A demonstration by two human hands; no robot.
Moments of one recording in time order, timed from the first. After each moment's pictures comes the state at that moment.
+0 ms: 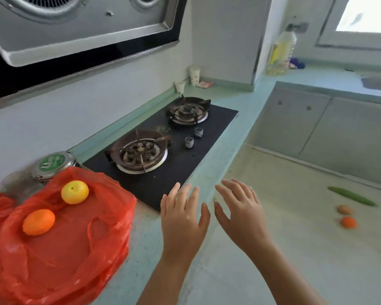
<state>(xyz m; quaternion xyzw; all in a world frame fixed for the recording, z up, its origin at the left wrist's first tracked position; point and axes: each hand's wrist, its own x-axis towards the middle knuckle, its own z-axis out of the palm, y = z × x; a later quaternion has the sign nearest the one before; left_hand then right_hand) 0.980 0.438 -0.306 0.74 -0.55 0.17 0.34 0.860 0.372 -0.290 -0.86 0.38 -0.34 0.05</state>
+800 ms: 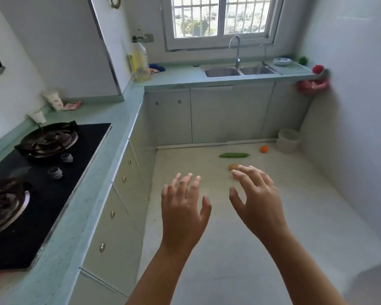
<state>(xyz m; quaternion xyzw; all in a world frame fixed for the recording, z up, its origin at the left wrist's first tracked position) 0.701 0.405 -0.276 0.54 -0.76 0.07 0.36 0.543 0.420 -0.261 -0.67 0.64 -0.37 -0.08</state>
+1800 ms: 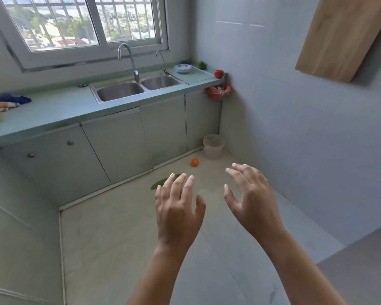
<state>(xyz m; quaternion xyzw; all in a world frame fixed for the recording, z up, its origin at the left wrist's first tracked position) 0.436 0.050 -0.287 0.35 -0.83 -0.03 0.43 0.307 0.138 -0.256 -0.51 0.77 -0.33 -0.17</state>
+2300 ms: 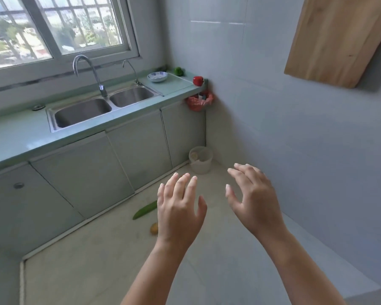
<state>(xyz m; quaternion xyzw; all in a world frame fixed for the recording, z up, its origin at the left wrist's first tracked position) 0.205 -0.090 -0.292 0.29 -0.88 -0.02 0.38 0.081 0.013 -0.271 -0.46 0.80 -0.33 -0.18</state>
